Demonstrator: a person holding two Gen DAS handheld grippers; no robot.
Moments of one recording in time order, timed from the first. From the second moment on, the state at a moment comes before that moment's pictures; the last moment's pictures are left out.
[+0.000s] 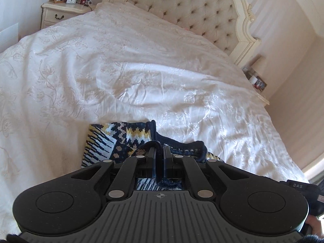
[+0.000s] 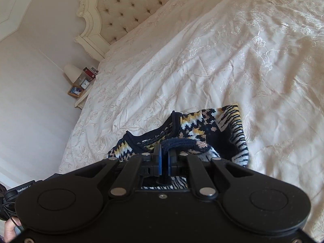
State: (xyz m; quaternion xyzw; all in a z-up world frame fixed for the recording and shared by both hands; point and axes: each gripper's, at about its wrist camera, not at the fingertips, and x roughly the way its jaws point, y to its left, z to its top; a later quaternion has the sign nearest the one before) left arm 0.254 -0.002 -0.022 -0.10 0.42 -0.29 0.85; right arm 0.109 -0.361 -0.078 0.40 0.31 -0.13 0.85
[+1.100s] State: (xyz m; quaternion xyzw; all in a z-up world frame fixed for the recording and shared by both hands) left arm 0.372 -0.090 -0.142 0.06 0.53 -0.33 0.78; right arm 0.209 -0.421 -0.154 0.33 0.37 -0.20 0.84
